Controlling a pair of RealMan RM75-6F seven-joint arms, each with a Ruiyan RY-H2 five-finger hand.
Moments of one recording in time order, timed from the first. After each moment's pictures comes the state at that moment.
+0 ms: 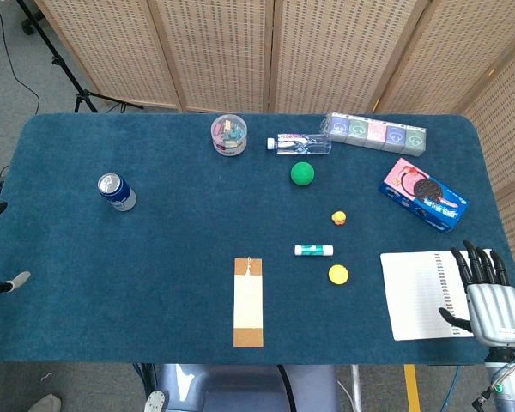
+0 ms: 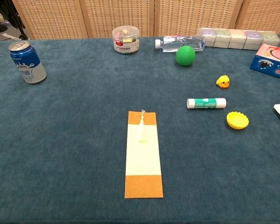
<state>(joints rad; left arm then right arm) -0.16 -0.86 -0.15 -1.95 1.29 1.39 0.09 0.07 -1.15 0.07 -1.65 -1.46 1.48 -0.24</state>
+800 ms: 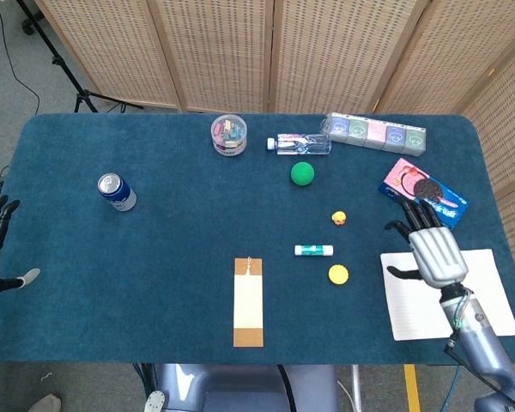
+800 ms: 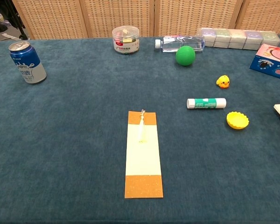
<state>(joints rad) -0.20 -0.90 -0.15 -1.95 1.26 1.37 0.14 0.38 -1.10 0.21 -1.72 -1.38 1.15 -0.15</state>
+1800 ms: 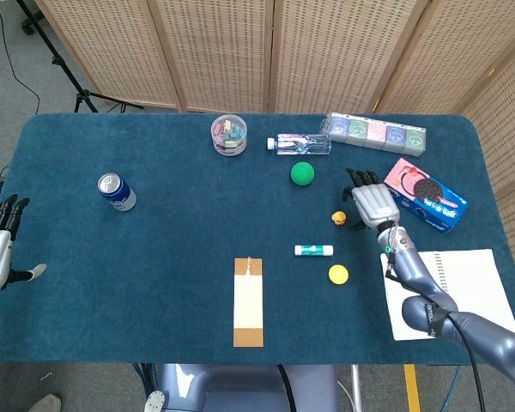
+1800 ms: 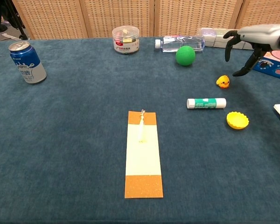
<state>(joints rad) -0.27 -0.96 -0.17 -1.92 1.10 1.31 0.27 0.80 -1.48 0.27 -1.14 -1.03 0.71 -0.25</state>
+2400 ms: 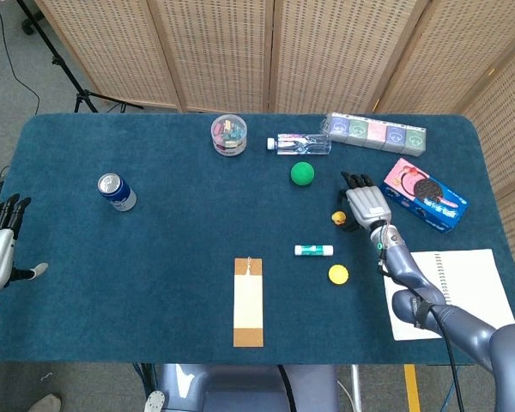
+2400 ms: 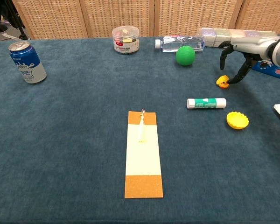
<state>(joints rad) -0.29 -0.97 -0.17 -1.91 1.08 1.30 0.28 0.83 -1.58 0.23 -0.96 -1.07 0.65 -0.12</state>
